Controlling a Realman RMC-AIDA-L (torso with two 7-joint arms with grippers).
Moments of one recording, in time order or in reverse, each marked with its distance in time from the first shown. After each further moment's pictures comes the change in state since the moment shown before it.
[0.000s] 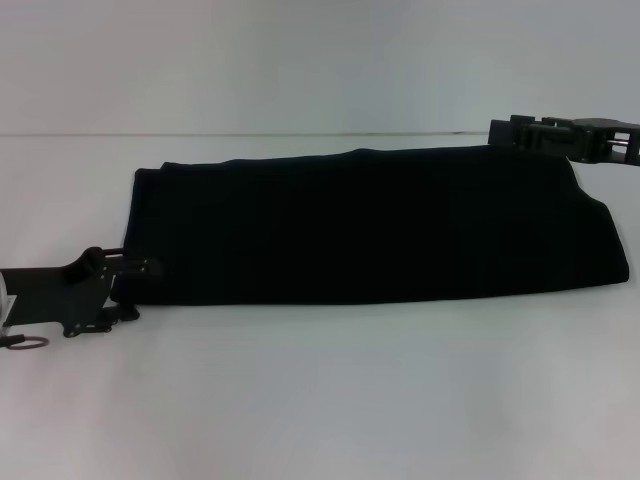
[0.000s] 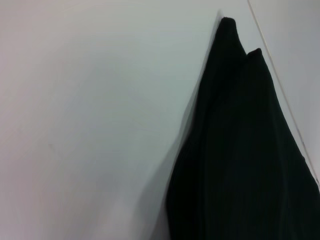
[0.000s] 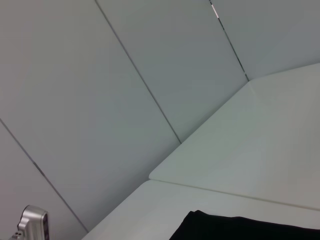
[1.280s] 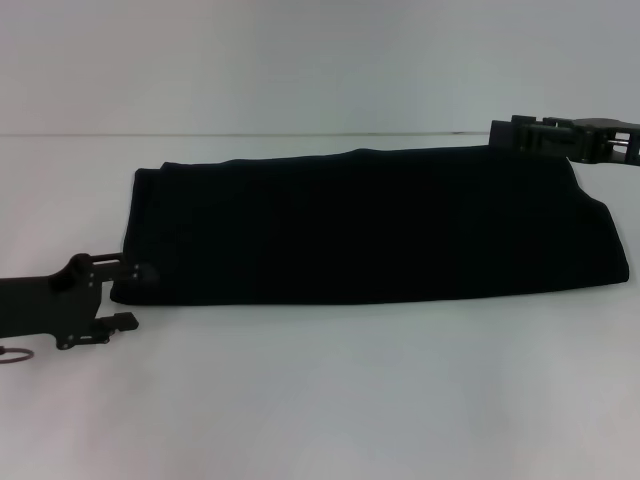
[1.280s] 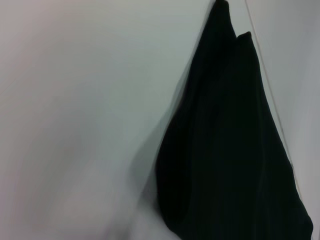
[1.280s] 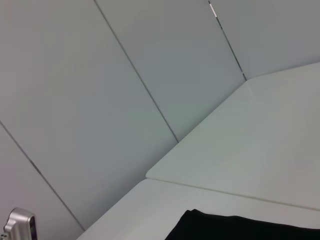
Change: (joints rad) left arm 0.031 0.006 -0.052 0.036 0.001 0.132 -0.020; right arm 0.000 -0.002 -0.005 0.000 -0.001 0.008 -0.003
